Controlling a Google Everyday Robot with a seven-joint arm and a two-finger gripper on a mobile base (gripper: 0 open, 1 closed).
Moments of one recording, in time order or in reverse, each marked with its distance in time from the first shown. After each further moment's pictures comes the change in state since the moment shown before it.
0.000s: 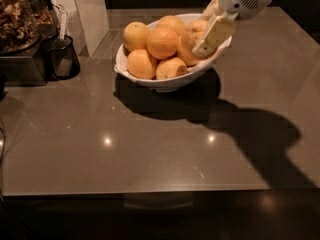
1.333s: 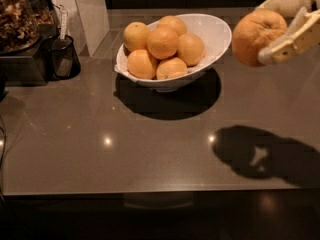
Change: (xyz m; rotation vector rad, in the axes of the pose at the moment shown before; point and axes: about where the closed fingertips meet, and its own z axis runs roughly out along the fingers) arm 0.033 0.059 -0.121 0.140 -0.384 -0.058
